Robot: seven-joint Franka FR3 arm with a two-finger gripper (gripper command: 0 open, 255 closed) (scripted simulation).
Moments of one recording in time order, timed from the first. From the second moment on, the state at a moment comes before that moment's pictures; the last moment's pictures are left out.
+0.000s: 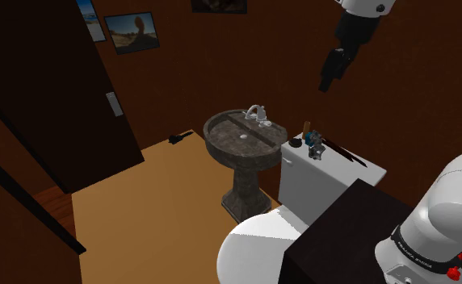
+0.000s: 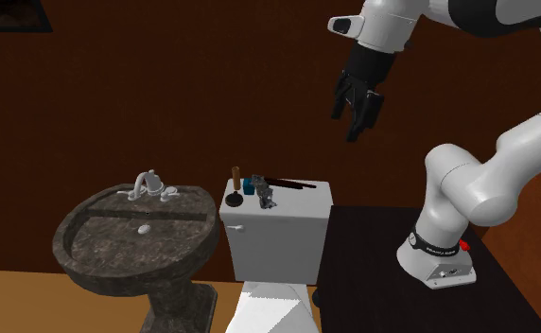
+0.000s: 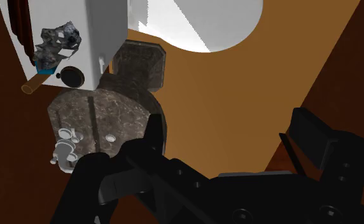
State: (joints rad) arm 0.02 -0.81 0.07 -2.27 0.03 1.66 -0.09
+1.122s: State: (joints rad) arm -0.06 -0.62 -0.16 -2.47 -0.05 2.03 -0.29
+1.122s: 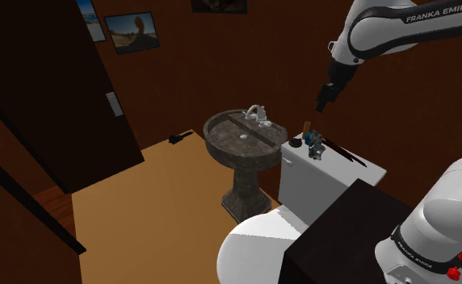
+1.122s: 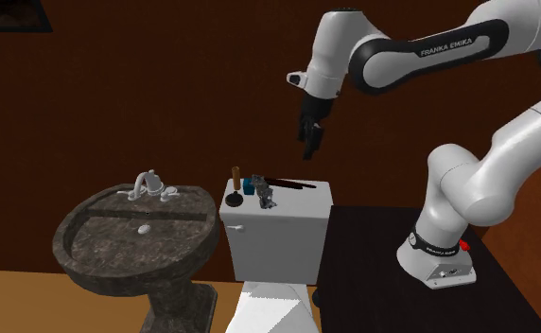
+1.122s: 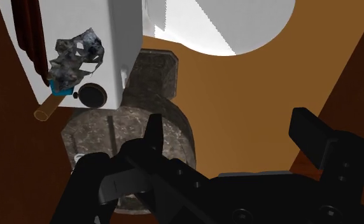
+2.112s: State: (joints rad) arm -0.08 -0.14 -0.41 -2.38 0.07 2.37 -0.58
